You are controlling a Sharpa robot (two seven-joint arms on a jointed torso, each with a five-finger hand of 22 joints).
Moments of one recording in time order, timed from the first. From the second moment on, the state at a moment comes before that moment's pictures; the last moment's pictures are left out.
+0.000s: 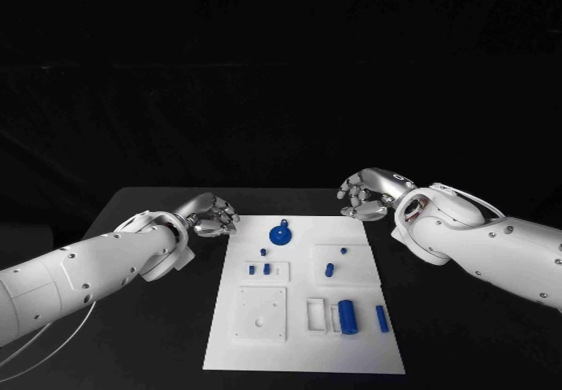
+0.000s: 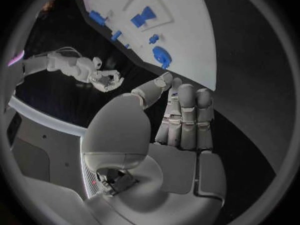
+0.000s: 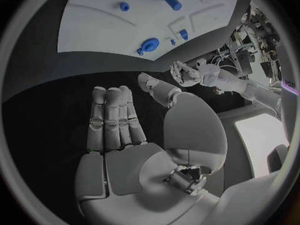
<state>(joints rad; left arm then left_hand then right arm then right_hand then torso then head) 1.24 -0.72 -0.10 1.16 -0.94 -0.30 0.16 1.20 -0.14 0.64 -0.28 0.05 0.90 0.15 0.29 0.48 1.31 0.06 0.07 0.22 1.17 -0.06 1.15 0.56 0.08 0.83 -0.10 1.10 1.07 1.23 -0.84 0.06 1.45 -1.47 -0.34 -0.16 1.08 -0.29 0.84 -0.18 0.06 0.92 0.14 0.29 0.46 0.91 0.05 0.81 0.78 1.10 -0.06 1.02 0.86 0.24 0.95 0.04 0.84 1.28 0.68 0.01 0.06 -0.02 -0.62</state>
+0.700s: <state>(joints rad) 1.27 -0.81 -0.10 1.34 -0.31 -0.21 0.25 1.10 -0.11 0.60 -0.29 0.05 0.88 0.16 0.31 0.49 1.23 0.11 0.07 0.20 0.98 0.05 0.75 0.38 0.04 0.63 -0.06 0.88 0.98 1.20 -0.86 -0.02 1.43 -1.60 -0.23 -0.08 1.17 -0.28 0.82 -0.18 0.07 0.95 0.14 0.33 0.46 1.11 0.09 0.24 0.26 1.22 -0.02 1.04 0.80 0.24 1.05 0.03 0.85 1.30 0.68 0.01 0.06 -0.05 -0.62</state>
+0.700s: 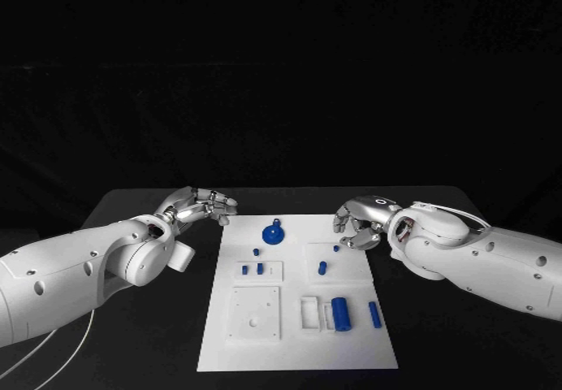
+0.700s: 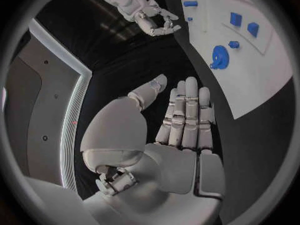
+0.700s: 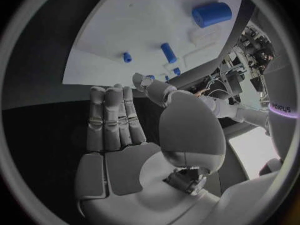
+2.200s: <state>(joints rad) 1.27 -0.81 -0.10 1.35 -0.22 -0.14 0.29 1.11 -0.10 0.58 -0.29 0.06 0.86 0.17 0.31 0.49 1.20 0.13 0.07 0.16 0.86 0.14 0.54 0.33 0.03 0.52 0.03 0.81 0.98 1.16 -0.79 -0.03 1.38 -1.76 -0.21 -0.13 1.17 -0.27 0.84 -0.17 0.06 0.97 0.13 0.34 0.44 1.19 0.06 0.18 0.20 1.22 -0.03 1.05 0.79 0.24 1.07 0.03 0.83 1.31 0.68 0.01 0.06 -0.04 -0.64</state>
